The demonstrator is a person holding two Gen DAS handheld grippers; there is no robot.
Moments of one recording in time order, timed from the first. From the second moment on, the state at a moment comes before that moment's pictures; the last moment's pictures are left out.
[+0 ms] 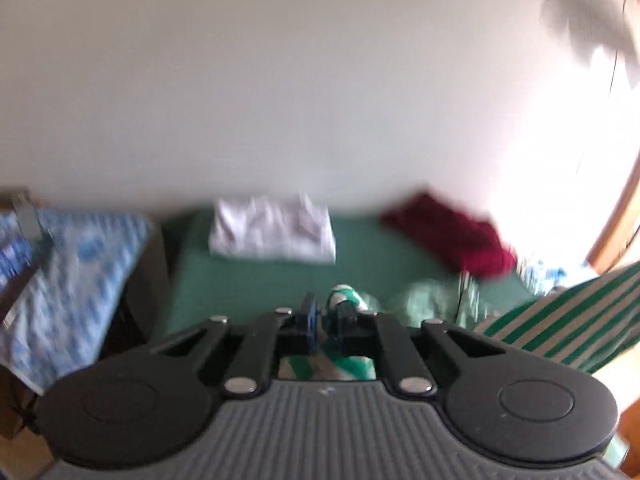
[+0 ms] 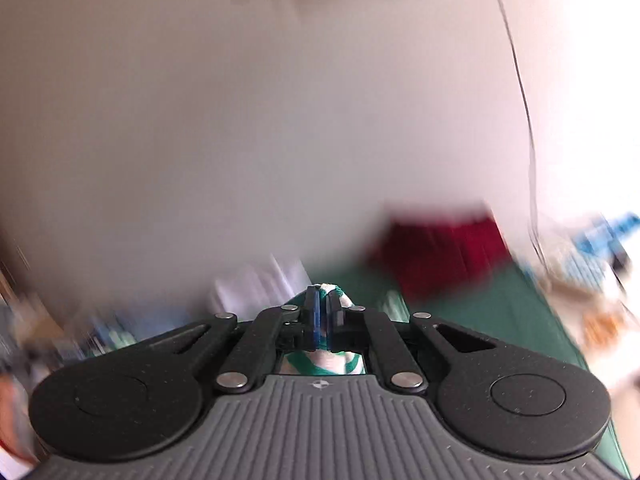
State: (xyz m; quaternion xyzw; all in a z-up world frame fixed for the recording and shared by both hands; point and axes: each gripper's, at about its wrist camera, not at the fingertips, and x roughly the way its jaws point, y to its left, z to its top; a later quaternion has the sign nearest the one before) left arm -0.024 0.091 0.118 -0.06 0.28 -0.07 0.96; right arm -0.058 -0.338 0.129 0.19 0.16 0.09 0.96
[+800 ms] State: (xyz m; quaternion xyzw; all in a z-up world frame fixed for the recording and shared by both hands) left arm -0.120 0.022 -0.056 0.07 0.46 -0.10 0.88; right arm -0.074 -0.342 -0.026 -0.04 0.46 -0.01 0.89
